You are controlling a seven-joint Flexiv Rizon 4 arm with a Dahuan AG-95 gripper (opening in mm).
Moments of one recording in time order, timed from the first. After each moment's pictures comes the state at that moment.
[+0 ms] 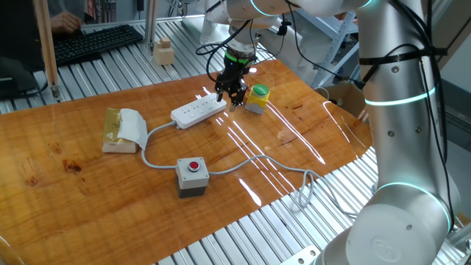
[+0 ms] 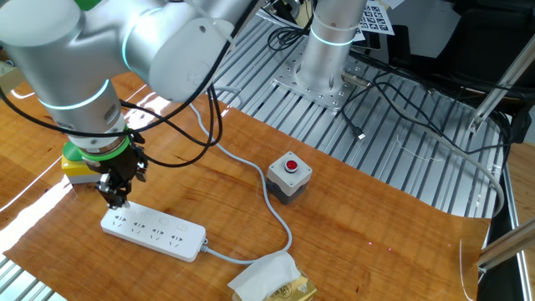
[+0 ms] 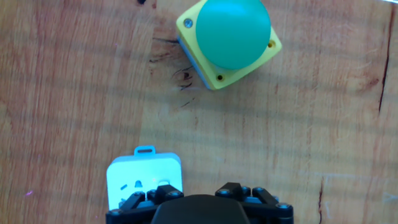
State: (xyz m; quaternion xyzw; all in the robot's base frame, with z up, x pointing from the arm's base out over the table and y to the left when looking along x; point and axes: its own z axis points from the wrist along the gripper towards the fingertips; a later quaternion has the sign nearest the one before) arm 0.648 -0.166 0.035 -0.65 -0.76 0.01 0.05
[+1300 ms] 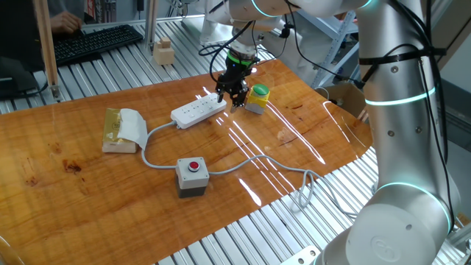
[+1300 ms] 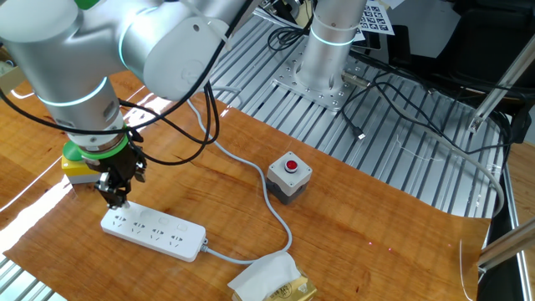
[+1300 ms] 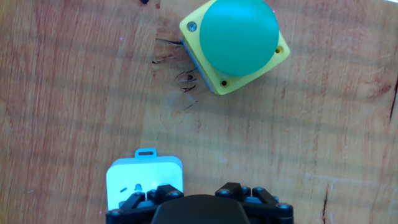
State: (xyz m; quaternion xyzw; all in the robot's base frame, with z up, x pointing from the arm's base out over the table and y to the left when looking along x) arm 0.648 -0.165 0.033 -0.63 -0.77 -0.01 0.05
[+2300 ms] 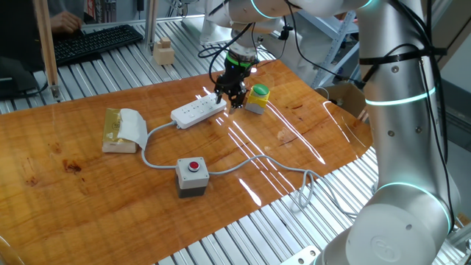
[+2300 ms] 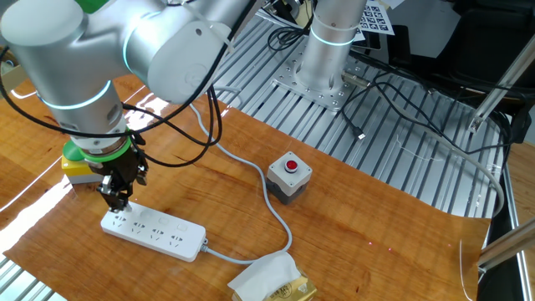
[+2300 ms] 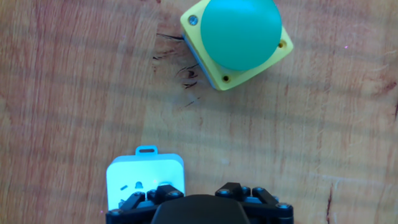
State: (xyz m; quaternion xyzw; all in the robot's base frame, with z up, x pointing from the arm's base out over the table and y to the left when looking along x) arm 0.650 -0.161 0.026 -0.63 -0.78 -0.01 0.04
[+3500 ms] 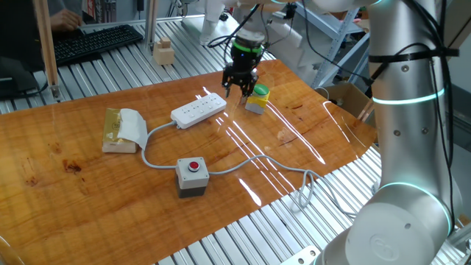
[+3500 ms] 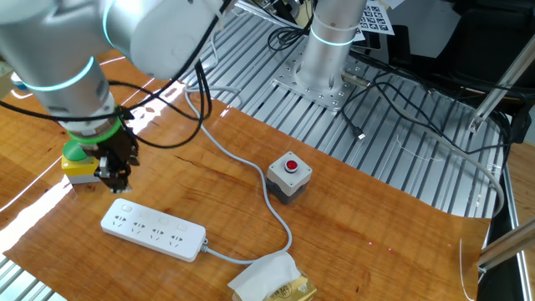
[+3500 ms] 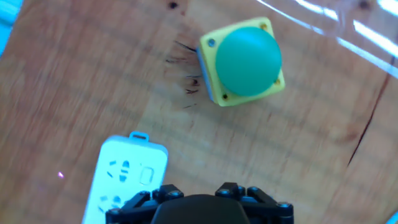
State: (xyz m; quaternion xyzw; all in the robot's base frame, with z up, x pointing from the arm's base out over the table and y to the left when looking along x) arm 0.629 -0.181 0.083 -0.48 -0.87 0.01 0.07
